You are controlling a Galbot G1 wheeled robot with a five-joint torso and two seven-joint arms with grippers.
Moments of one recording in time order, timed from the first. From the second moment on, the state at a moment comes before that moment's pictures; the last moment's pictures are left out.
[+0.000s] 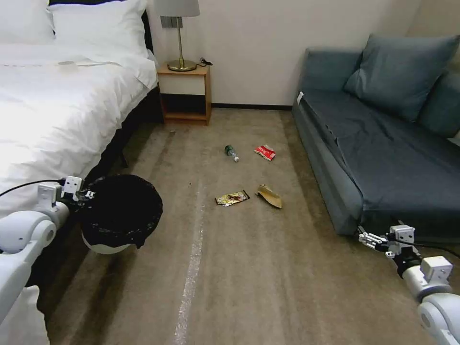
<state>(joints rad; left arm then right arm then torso) 1.07 -0.64 -0.56 -1.65 -0.66 0.50 0.04 -1.59 0.94 0.79 1.86 0.46 -0.03 -0.04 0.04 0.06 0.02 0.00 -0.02</state>
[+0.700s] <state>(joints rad) 1.05 -0.64 -0.53 -1.64 -0.65 0.50 0.06 -1.55 0.94 0.73 1.84 0.46 -0.03 -0.07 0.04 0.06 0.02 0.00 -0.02</state>
